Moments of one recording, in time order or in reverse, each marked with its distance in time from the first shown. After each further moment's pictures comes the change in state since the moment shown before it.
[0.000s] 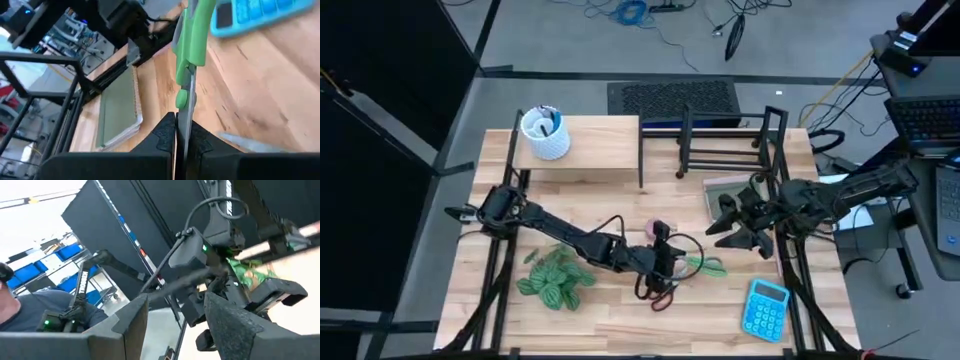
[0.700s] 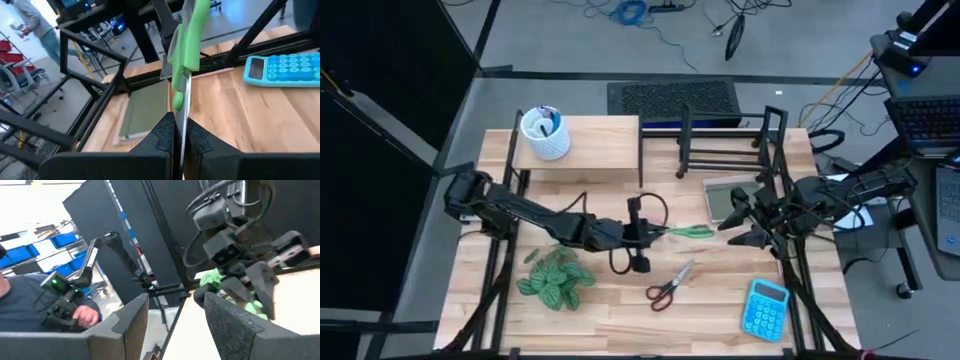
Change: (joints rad) left arm 0.057 -0.304 -0.266 0.130 0.014 -0.210; right arm 0.029 -0.110 -0.001 -0.108 0.062 -0.151
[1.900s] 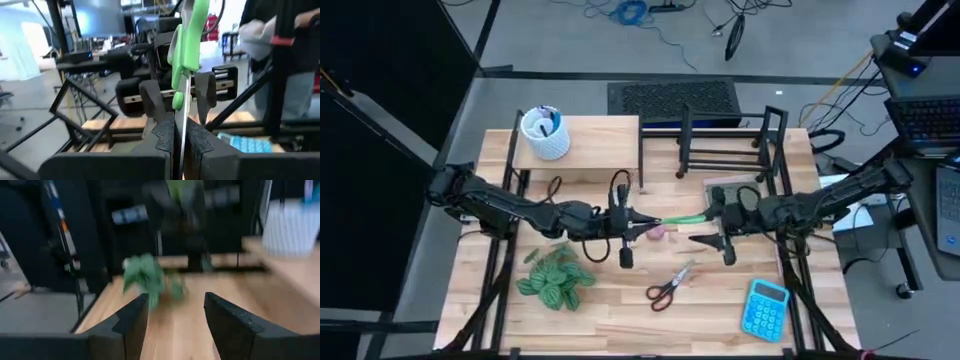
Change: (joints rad) left arm 0.013 -0.157 -0.089 0.279 0.169 -0.108; right arm 0.021 0.345 -0.051 0.377 0.302 -0.367
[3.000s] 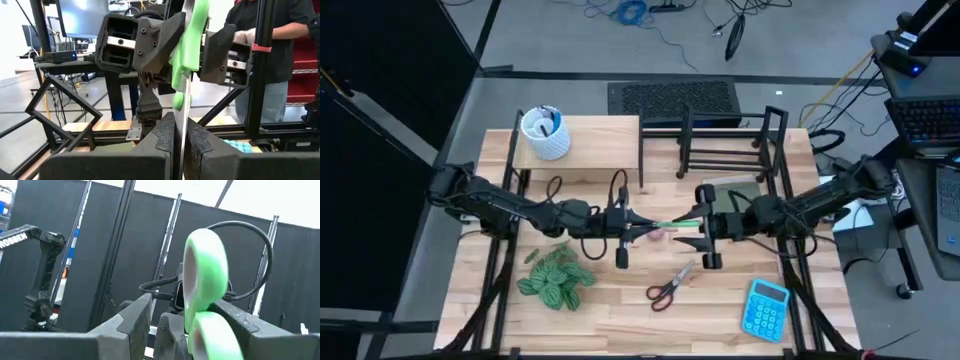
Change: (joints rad) left arm 0.027 0.002 -0.071 0.061 0.083 -0.049; right arm -0.024 0.293 0.091 0.555 -0.108 -0.321
